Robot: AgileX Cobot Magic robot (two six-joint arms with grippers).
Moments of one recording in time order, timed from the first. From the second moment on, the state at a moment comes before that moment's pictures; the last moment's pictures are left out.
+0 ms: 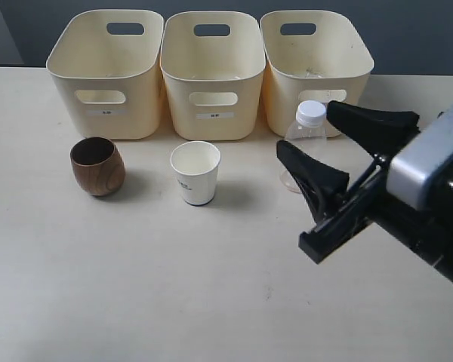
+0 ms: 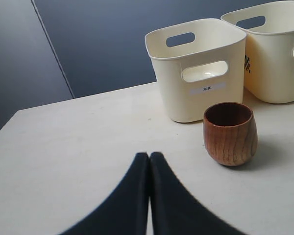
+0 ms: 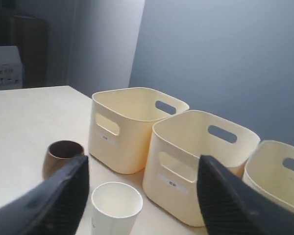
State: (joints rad) left arm -0.04 0.00 0.00 0.07 0.23 0.12; right arm 0.86 1.06 -0.24 0.26 -0.76 -0.39
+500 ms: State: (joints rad) left arm -0.04 0.00 0.00 0.07 0.23 0.12; right arm 0.86 1.32 -0.29 0.59 -1.14 -0.39
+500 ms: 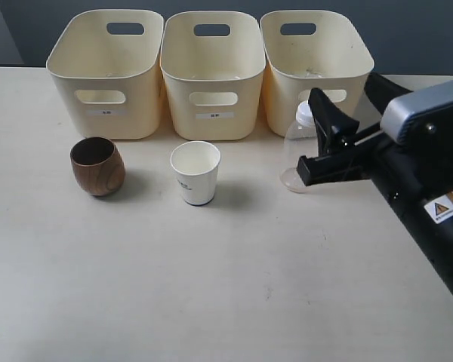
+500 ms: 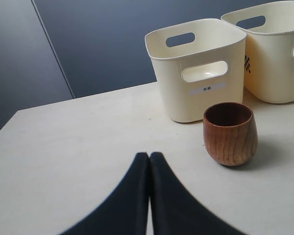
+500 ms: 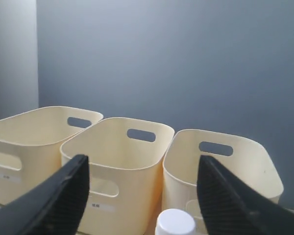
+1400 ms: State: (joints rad) left arm -0.04 0.00 0.00 0.07 0.23 0.12; right arm 0.86 1.60 -0.42 0.73 -1.10 -0.44
